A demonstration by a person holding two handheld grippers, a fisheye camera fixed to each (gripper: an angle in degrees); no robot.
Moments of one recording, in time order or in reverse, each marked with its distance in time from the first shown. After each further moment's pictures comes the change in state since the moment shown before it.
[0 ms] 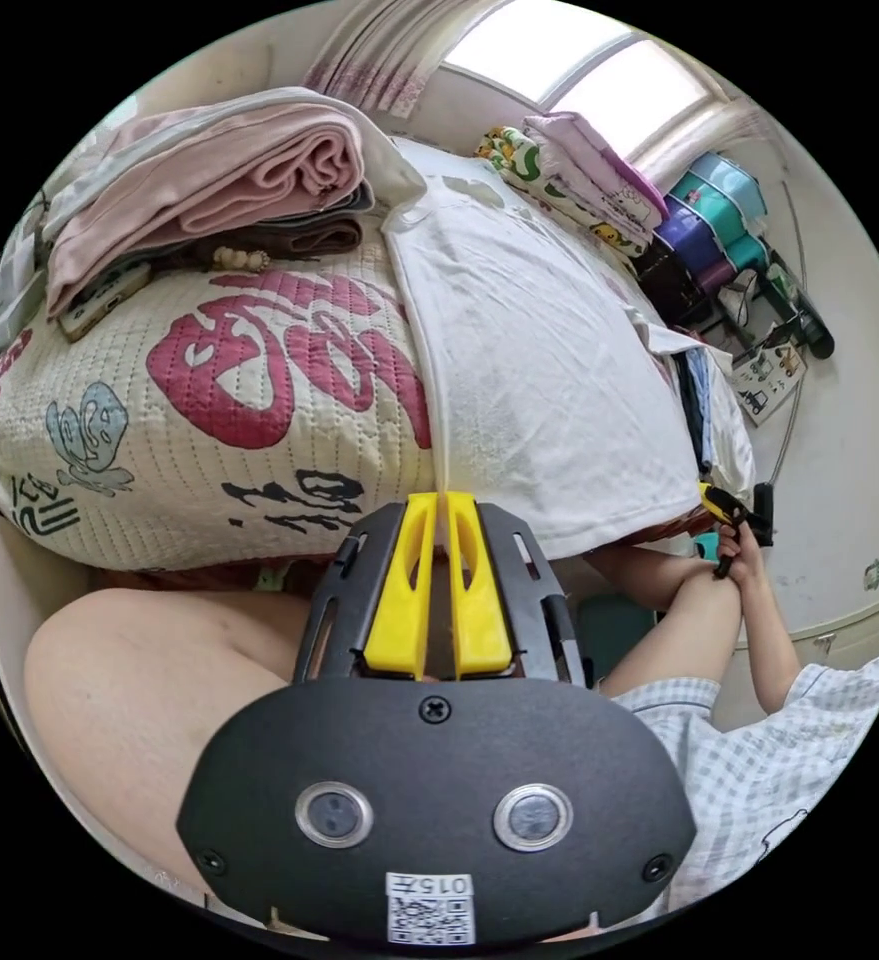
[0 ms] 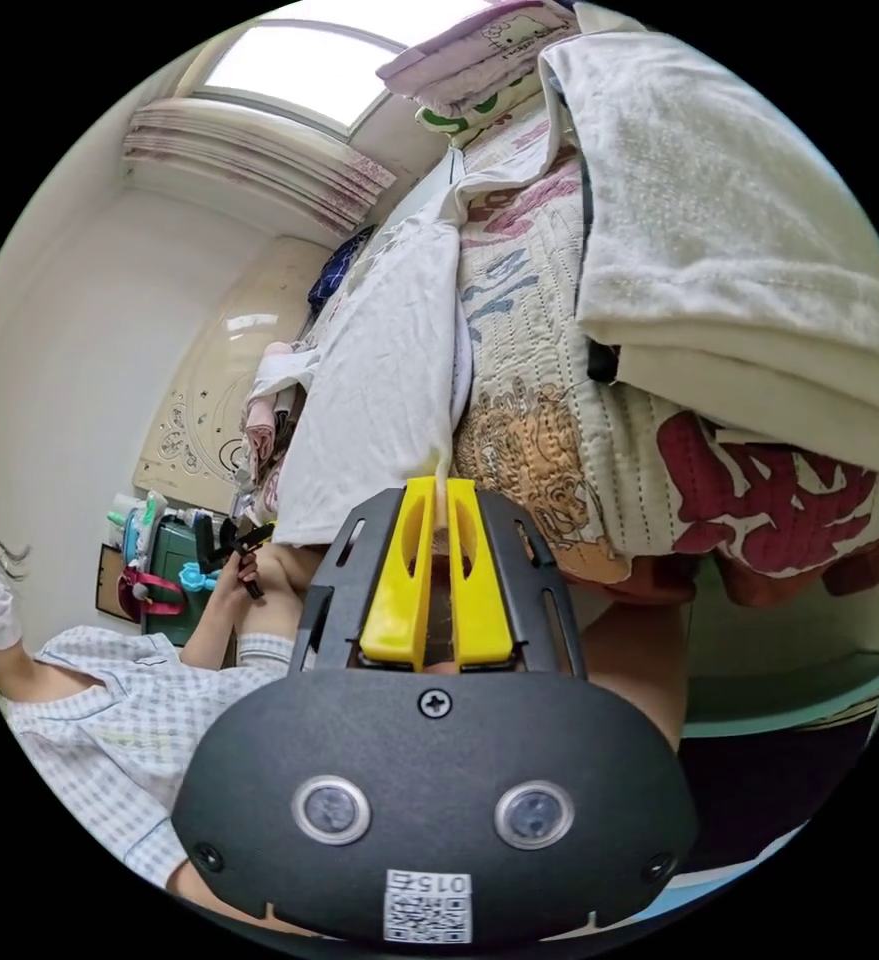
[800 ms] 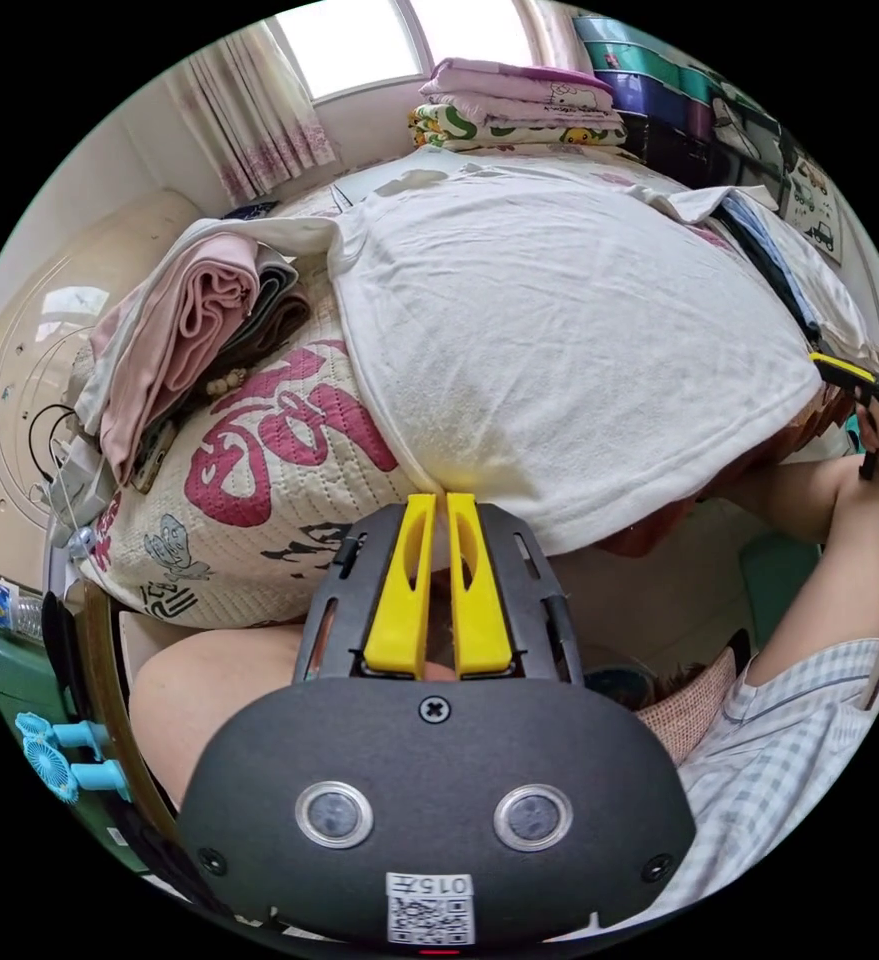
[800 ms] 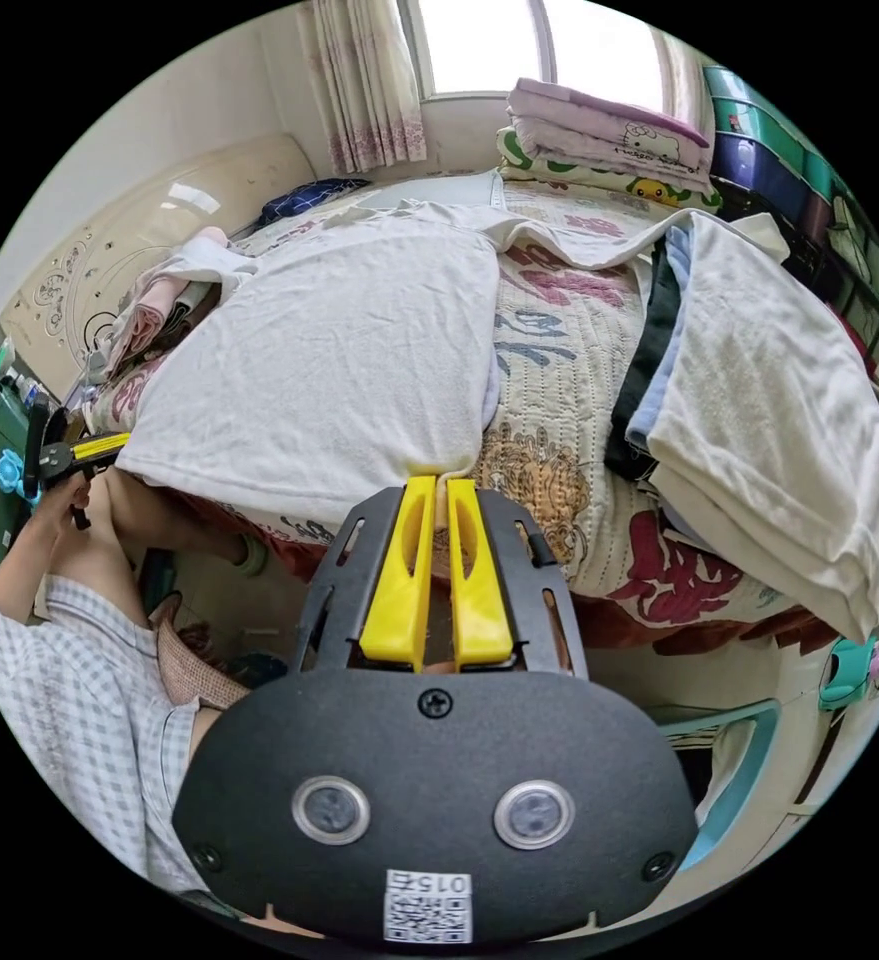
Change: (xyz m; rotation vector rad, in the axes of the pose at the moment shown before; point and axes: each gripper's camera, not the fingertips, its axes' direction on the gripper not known) left arm 0.200 0.000 0.012 -0.015 -0.509 0.320; right arm -0.092 0.070 0.107 0.016 0.588 -0.341
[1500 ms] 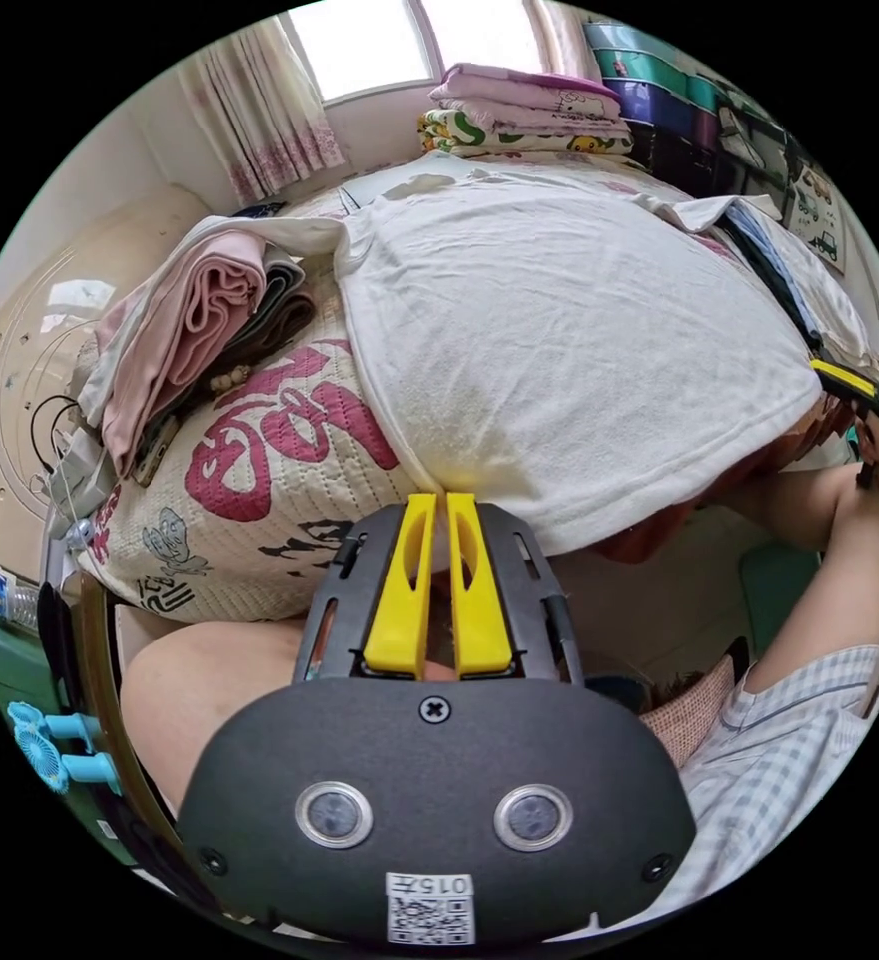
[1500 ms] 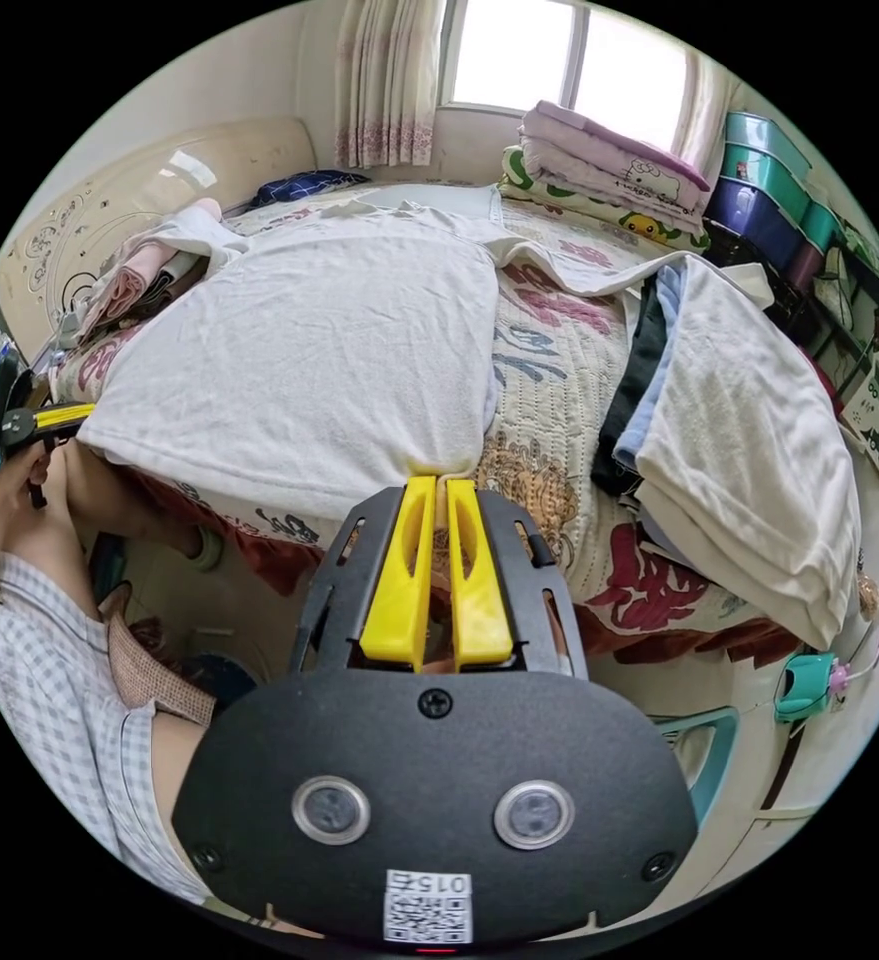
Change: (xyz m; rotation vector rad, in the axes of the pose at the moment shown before) left arm 0.005 0.014 -0.022 0.017 -0.001 -0.023; right arm -0.043 0.015 0.026 0.028 0.153 -0.071
